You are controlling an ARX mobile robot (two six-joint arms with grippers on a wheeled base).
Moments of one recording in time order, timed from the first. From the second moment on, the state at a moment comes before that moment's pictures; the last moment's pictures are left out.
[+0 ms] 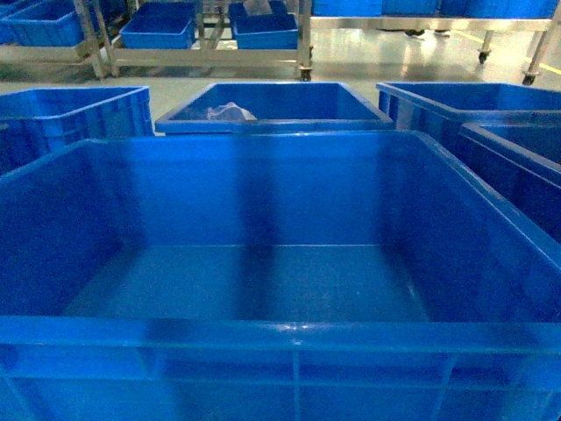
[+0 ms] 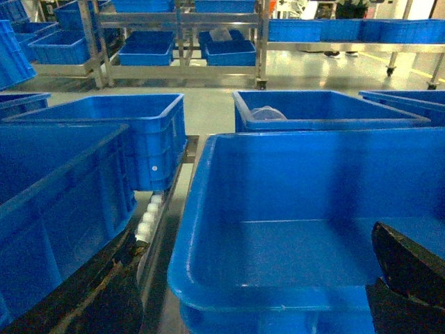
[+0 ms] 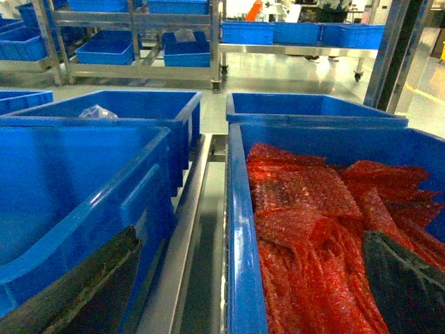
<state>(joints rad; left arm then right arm) 0.00 0.01 0.02 -0.01 0.00 -0.01 0.00 0.00 0.01 0.00 0.00 0.01</state>
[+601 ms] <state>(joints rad) 0.00 0.01 0.02 -0.01 0.00 -0.01 0.00 0.00 0.01 0.00 0.00 0.01</state>
